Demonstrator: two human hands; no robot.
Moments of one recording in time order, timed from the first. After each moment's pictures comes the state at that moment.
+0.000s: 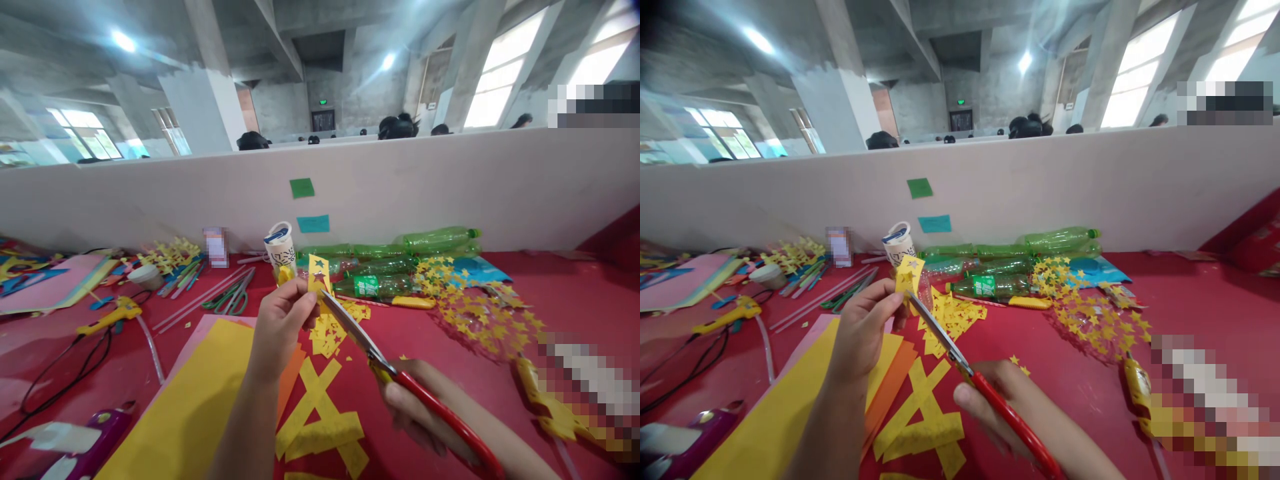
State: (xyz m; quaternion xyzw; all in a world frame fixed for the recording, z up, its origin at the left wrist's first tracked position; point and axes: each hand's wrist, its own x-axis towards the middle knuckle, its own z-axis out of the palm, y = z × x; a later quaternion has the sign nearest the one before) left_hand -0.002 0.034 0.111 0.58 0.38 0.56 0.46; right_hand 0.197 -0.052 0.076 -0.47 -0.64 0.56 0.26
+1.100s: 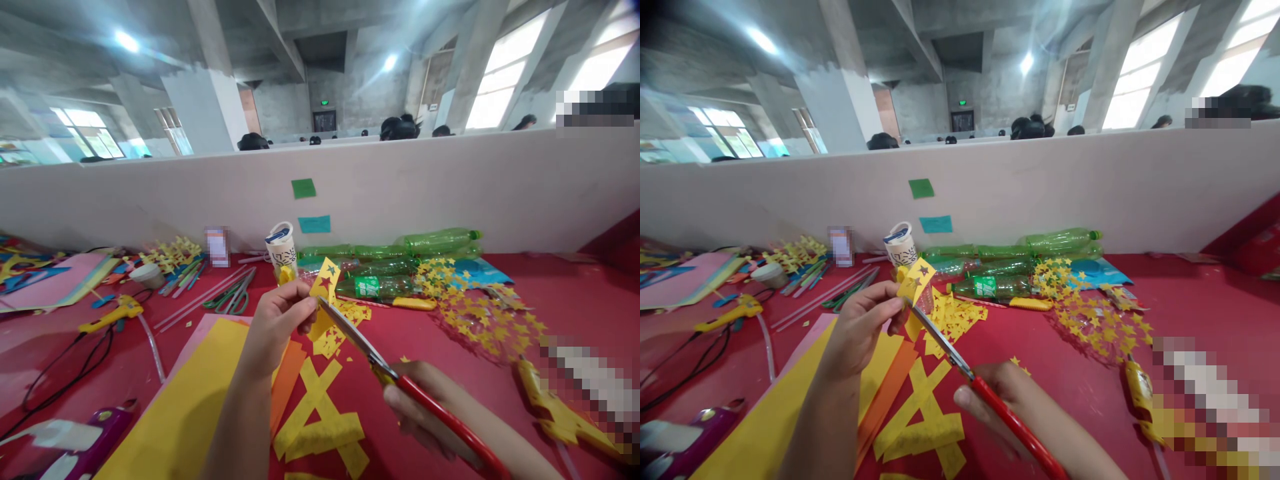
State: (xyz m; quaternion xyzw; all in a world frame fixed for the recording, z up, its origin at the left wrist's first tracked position) left_hand -0.019 0.038 0.110 0.58 0.36 0.50 0.53; right_hand 0.192 -0.055 0.093 -0.52 -0.60 0.55 0.23
